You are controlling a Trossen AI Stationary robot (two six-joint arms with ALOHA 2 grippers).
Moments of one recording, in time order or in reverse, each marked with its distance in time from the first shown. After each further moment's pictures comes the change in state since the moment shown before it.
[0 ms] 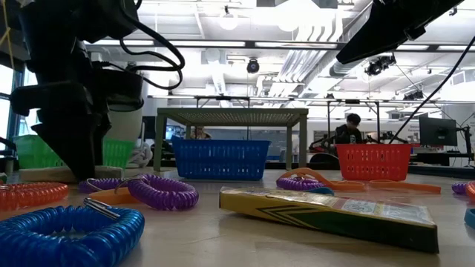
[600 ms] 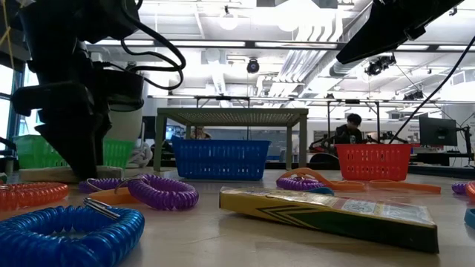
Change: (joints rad) left arm 0.000 0.000 0.001 0.000 0.000 0.000; right arm 0.000 0.000 0.000 0.000 0.000 0.000
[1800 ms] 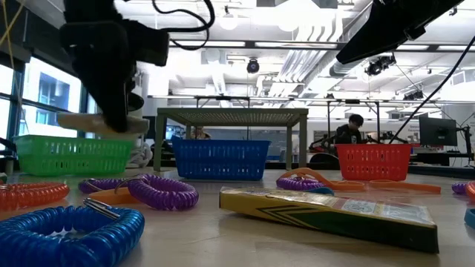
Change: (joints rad) left arm 0.082 -0.066 0.252 -0.278 0.007 0.073; right arm 0.000 0.000 0.000 0.000 0.000 0.003
